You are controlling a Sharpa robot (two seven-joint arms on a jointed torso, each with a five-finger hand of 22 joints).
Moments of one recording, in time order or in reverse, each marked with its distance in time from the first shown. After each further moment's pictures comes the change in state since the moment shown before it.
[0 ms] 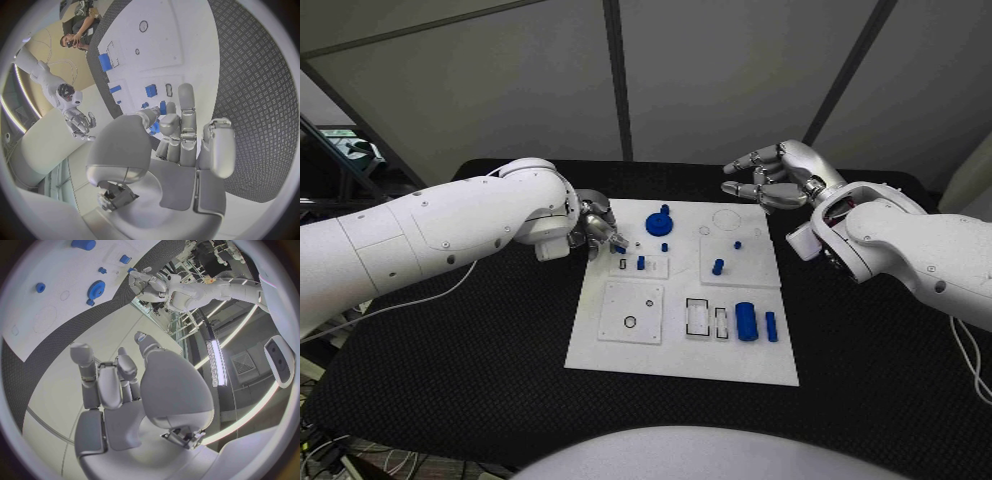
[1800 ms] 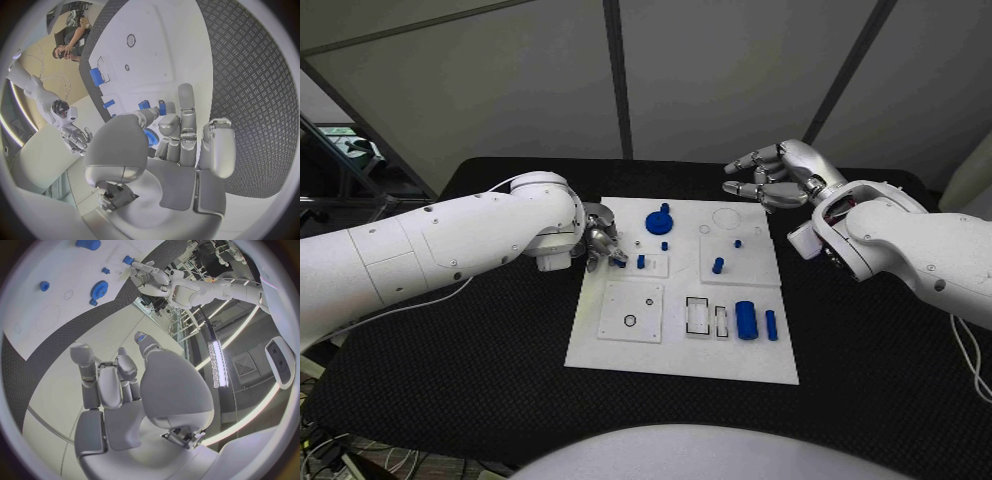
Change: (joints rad) left arm -0.033 0.001 0.002 0.039 -0.096 0.031 -0.044; left_hand -0.042 -0.042 0.079 -0.019 0.000 0.000 0.000 0.024 0.016 0.018 -0.007 0.004 0.008 0.000 0.000 0.000 0.001 0.000 0.000 0.000 0.000 0.000; right arm 0.000 0.003 0.000 -0.007 -0.012 0.003 -0.011; right_hand 0.000 0.000 0.000 0.000 0.000 0.000 0.000 0.004 0.000 0.000 0.000 0.004 0.001 0.000 0.000 0.000 0.000 0.000 0.000 0.000 0.000 0.001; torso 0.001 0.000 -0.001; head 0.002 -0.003
